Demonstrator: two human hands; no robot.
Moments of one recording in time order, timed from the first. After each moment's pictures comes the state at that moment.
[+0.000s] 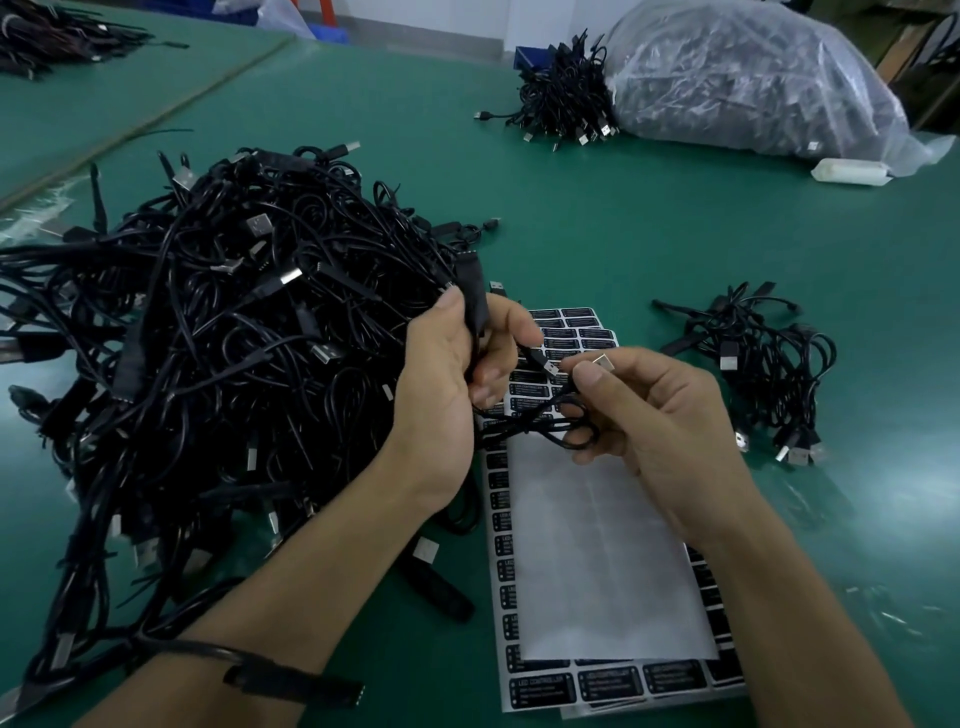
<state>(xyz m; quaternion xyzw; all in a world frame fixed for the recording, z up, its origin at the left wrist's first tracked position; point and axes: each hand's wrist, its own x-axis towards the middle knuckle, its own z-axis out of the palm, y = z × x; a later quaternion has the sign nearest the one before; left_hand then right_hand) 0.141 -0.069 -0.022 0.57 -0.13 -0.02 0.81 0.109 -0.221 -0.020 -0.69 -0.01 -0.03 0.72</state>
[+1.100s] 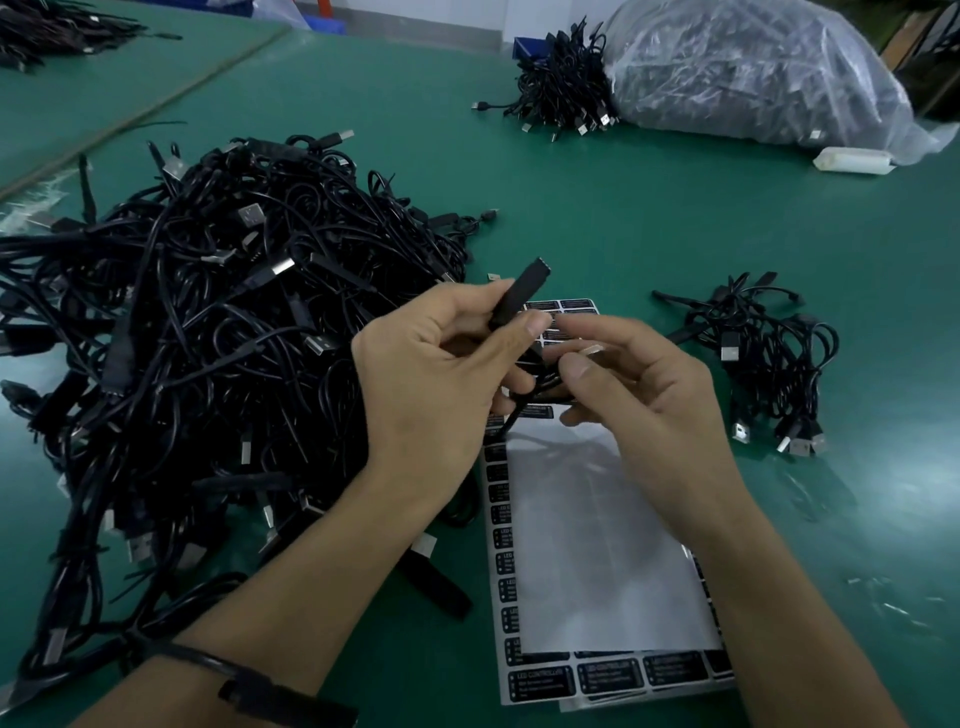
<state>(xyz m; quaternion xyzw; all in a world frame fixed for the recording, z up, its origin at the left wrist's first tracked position) 0.134 -0.070 -0.025 0.63 -0.10 0.18 0.75 0.107 -0.215 -0.022 -0.73 -0.06 -0.10 0.67</state>
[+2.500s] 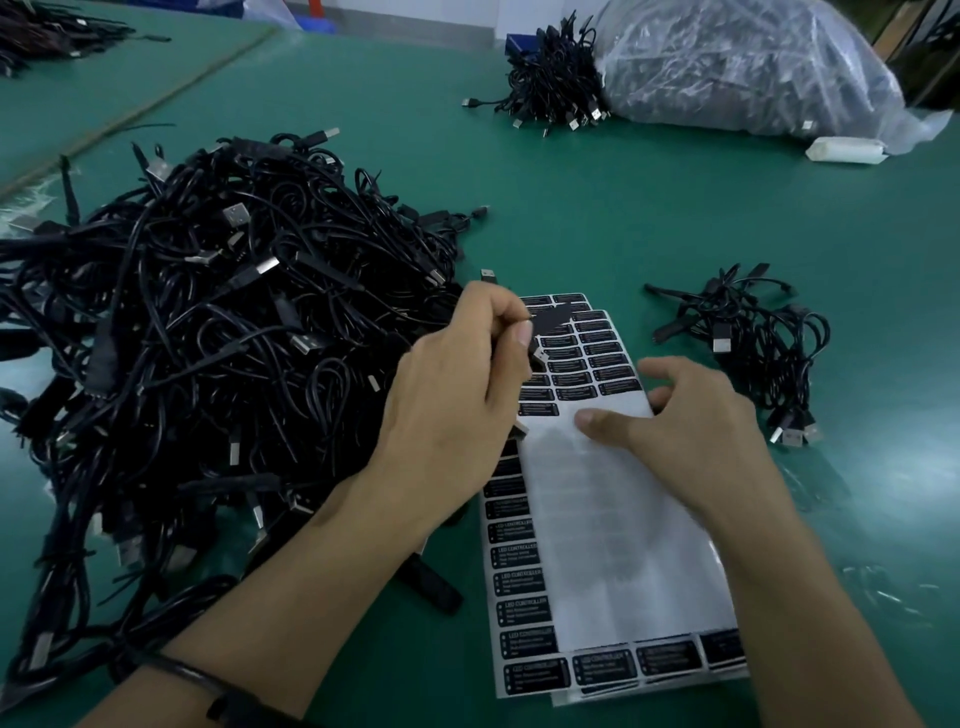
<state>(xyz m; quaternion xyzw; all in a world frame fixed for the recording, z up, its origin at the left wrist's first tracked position) 0.136 -0.066 -0.042 0.82 -0.22 0.15 0.50 0.107 -0.248 -0.028 -0.90 0.20 -0.05 0.38</state>
